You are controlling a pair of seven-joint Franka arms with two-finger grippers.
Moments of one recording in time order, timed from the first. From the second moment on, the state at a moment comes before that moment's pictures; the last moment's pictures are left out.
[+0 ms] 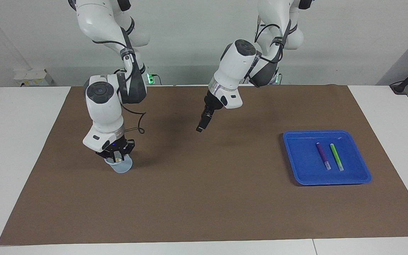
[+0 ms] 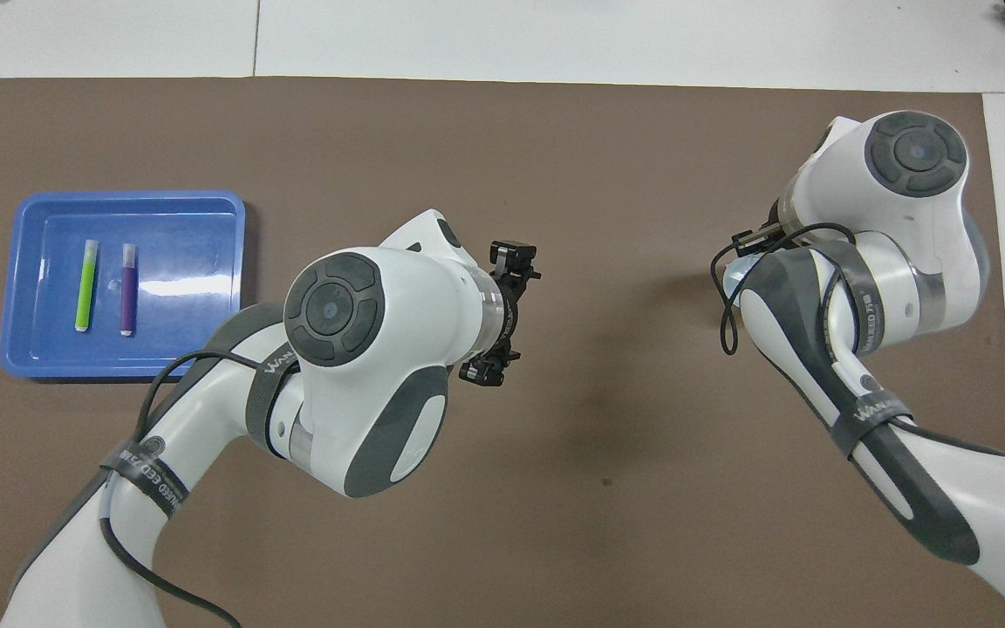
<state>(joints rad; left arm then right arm) -0.39 0.20 -0.31 -1.83 -0.26 2.35 -1.74 0.02 0.32 0.11 -1.75 -0.22 2.12 -0.05</state>
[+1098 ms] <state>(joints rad) -0.39 0.20 -0.31 -1.83 -0.26 2.40 -1.75 0.02 0.32 0.11 -1.75 -0.22 2.13 -0.05</state>
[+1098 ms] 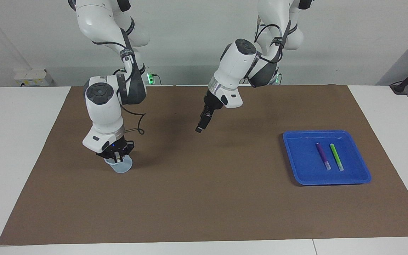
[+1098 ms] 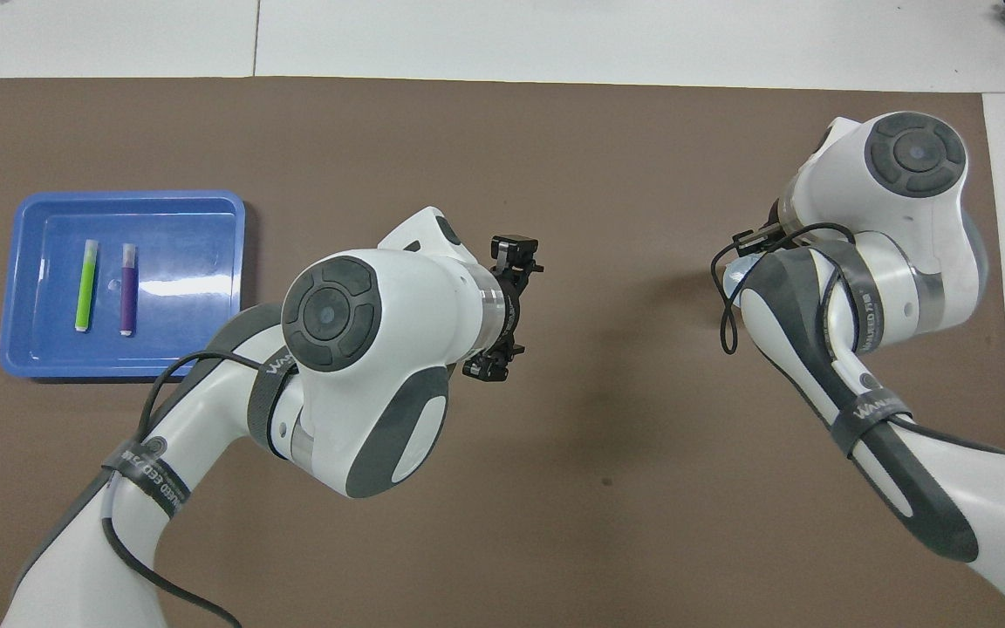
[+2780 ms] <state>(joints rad) -0.41 0.20 -0.31 -1.85 -0.33 2.53 -1.88 0.05 0.19 0.11 -1.54 0.35 1.95 0.53</state>
